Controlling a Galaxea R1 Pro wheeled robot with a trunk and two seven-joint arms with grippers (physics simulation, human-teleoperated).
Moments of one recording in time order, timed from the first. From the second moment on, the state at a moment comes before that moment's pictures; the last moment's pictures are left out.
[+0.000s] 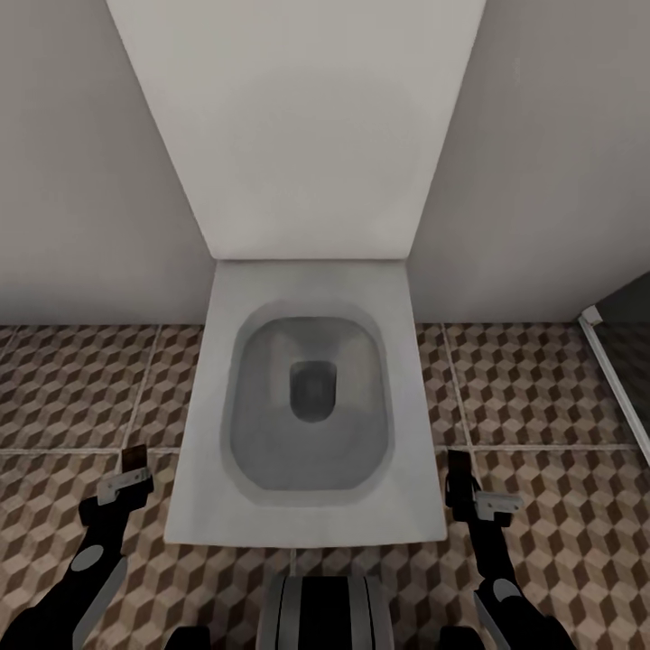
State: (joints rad) left arm -0.37 0.27 -0.06 -0.87 0.28 -0.20 0.32; right arm -0.45 -0.09 0.01 -0.52 0.10 -0.66 -0.27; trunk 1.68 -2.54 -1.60
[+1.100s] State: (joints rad) left arm -0.37 0.28 -0.03 -0.87 0.28 -0.20 0.32; right arm -0.45 -0.09 -0.06 -0.52 0.11 -0.66 -0.27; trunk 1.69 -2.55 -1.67
